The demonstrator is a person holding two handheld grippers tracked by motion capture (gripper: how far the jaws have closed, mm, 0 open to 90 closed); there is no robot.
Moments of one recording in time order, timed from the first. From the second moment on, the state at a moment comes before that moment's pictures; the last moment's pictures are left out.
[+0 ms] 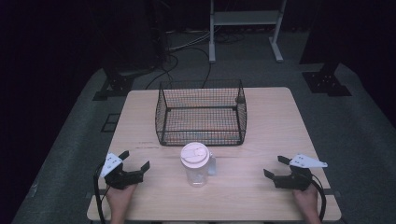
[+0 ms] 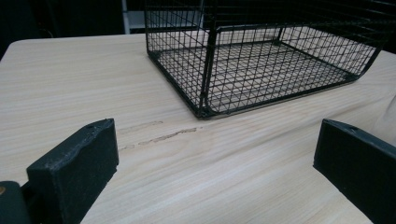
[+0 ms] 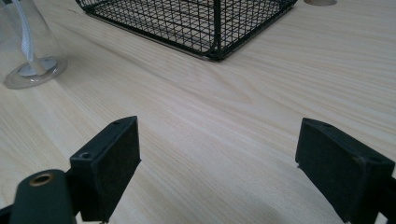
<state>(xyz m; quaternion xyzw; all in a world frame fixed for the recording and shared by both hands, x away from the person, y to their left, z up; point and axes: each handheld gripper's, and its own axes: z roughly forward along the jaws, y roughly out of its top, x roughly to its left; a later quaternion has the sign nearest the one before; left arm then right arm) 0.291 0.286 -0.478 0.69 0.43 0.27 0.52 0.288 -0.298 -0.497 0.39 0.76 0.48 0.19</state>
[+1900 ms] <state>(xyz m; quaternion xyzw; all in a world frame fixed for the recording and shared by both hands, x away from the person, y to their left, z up) 0.276 0.243 -0.452 0.73 0.33 0.27 0.54 0.287 -0.297 -0.497 0.39 0.76 0.48 0.19</state>
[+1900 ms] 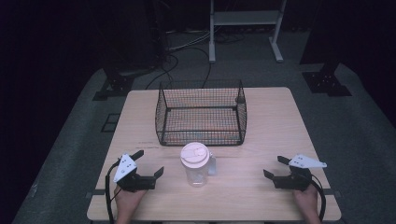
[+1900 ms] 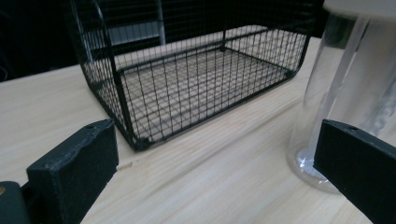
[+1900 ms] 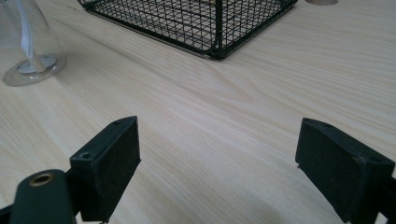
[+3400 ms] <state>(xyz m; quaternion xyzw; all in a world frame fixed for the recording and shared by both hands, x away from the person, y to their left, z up) 0.263 0.192 -0.390 0.81 0.21 0.18 0.52 0.287 -0.296 -0.497 0.39 0.76 0.48 0.19</state>
